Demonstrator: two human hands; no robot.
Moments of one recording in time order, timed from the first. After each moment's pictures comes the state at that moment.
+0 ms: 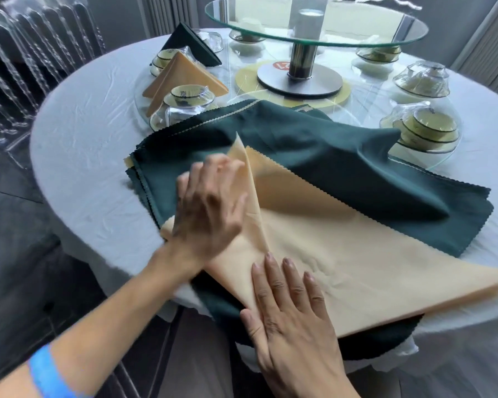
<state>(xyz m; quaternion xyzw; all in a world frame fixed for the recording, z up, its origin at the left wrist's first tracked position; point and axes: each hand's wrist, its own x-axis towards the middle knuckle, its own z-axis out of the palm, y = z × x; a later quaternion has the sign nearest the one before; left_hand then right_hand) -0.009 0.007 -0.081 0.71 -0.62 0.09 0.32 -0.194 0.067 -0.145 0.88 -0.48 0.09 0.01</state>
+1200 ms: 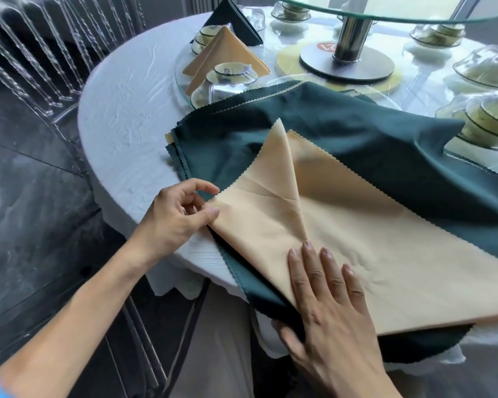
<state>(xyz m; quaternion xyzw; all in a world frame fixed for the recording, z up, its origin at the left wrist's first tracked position) 0.076 0.070 -0.107 0.71 -0.49 -0.26 0.44 -0.198 0.065 -0.149 0.90 -0.43 0.09 0.06</state>
